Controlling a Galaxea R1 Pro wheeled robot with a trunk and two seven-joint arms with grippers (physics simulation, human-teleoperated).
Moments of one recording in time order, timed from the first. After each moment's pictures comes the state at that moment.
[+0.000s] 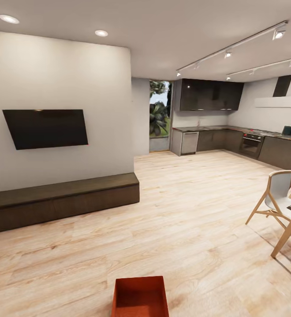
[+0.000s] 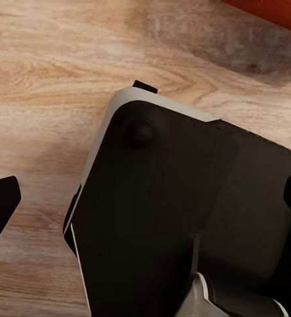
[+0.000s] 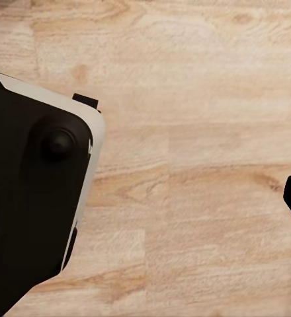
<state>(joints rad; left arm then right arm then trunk) 0.00 0.00 0.03 -0.17 0.37 -0.03 0.04 -0.11 -0.07 0.28 0.03 0.05 -0.16 -0.10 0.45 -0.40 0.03</state>
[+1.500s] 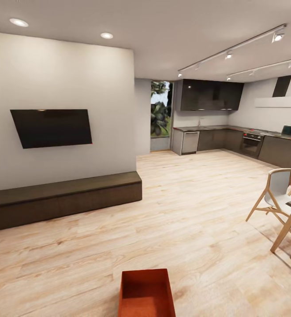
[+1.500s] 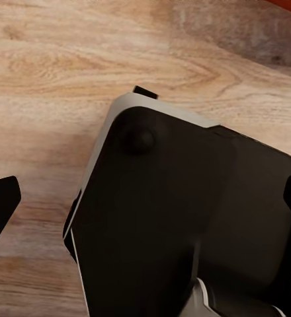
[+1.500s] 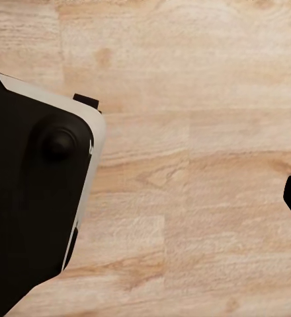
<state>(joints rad) 0.00 0.00 0.03 -0.17 0.37 -0.05 0.04 -0.11 -0.07 0.28 0.03 0.05 -0.16 -0.10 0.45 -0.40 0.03</state>
